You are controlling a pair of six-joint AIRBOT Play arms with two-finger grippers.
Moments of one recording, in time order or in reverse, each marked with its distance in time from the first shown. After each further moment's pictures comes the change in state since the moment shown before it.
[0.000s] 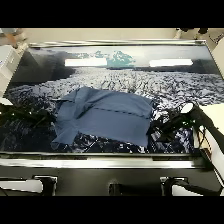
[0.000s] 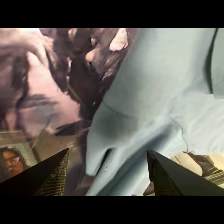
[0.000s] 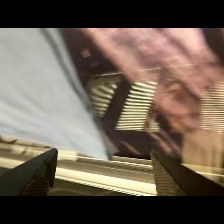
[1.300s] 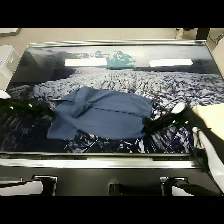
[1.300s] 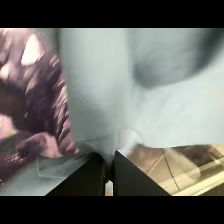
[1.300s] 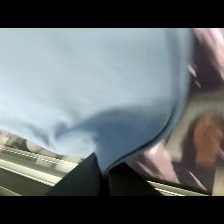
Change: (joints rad) left arm -0.088 0.128 0.081 -0.072 -0.018 0.042; right arm 0.125 0.042 0.024 0.105 -0.136 -0.011
